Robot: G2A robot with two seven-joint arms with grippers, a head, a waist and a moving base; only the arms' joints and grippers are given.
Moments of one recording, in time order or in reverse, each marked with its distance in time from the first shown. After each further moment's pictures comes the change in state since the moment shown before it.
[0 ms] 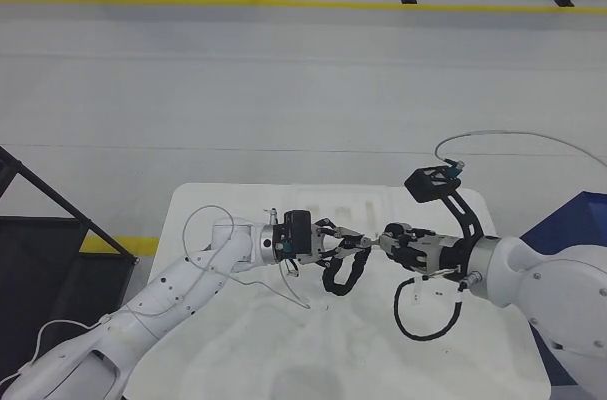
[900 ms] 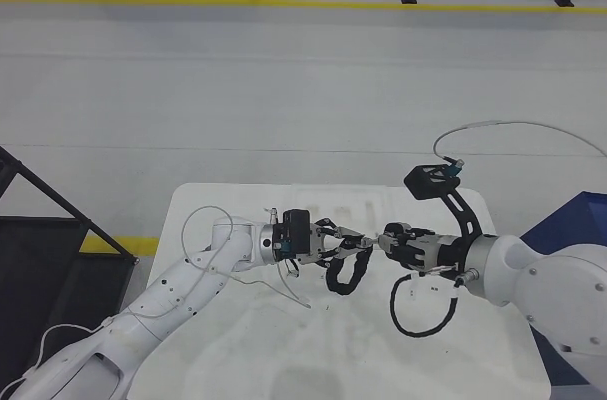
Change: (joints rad) left arm 0.029 -0.019 -0.052 -0.007 0.028 -0.039 0.011; right arm 0.107 0.086 -0.107 0.000 0.116 0.099 -0.100
